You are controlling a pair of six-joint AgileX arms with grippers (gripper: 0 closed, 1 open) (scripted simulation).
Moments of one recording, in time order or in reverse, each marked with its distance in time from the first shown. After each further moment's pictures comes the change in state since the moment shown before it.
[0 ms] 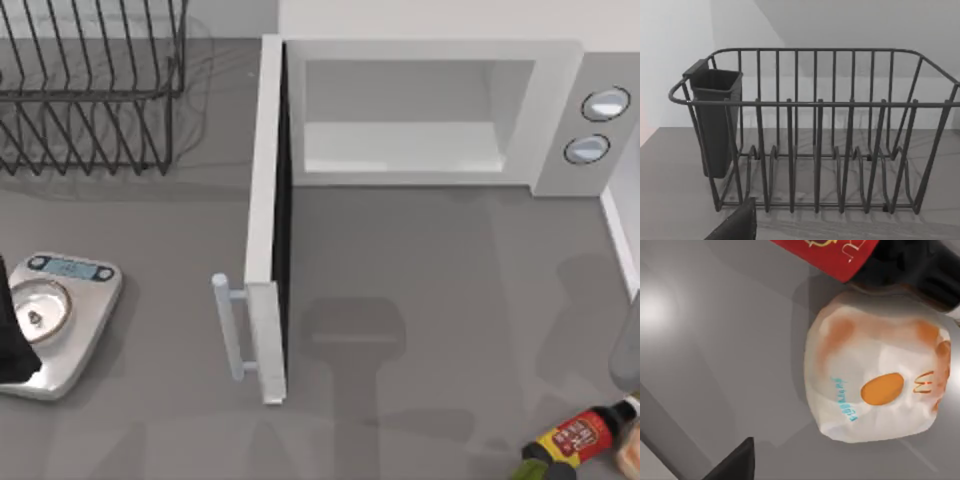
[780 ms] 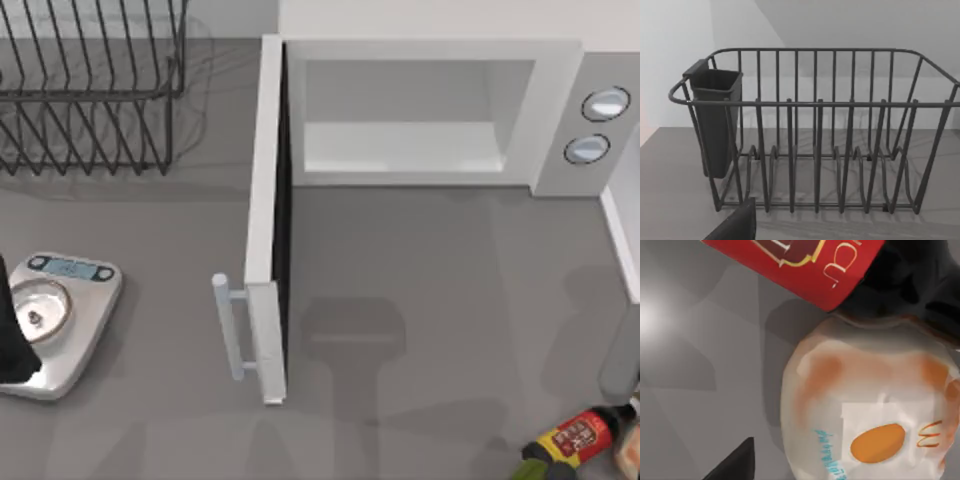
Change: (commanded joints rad) left arm 0.000 0.000 0.000 0.000 0.000 0.000; right arm -0.027 0.046 -0.109 0.191 0.005 -0.020
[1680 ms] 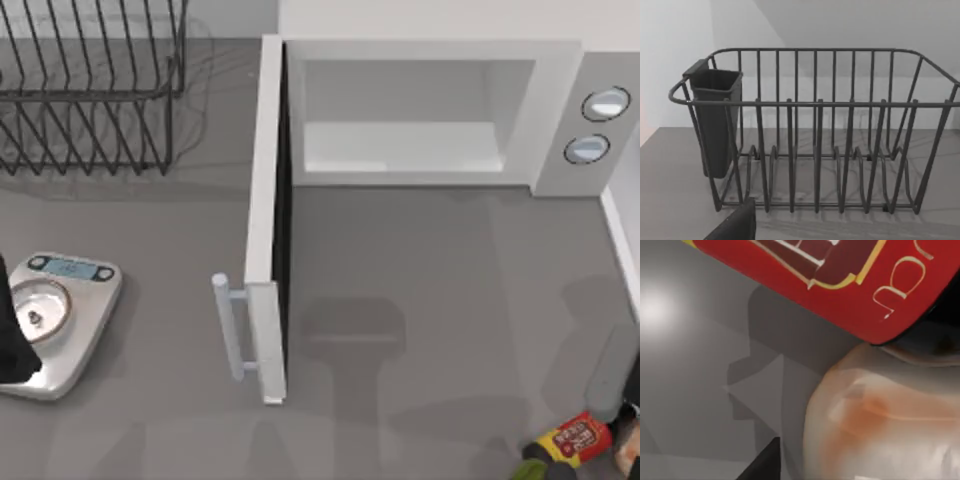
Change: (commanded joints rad) left arm 0.000 0.000 0.000 0.000 0.000 0.000; right arm 0.031 0.160 -0.099 0.223 -0.005 0.027
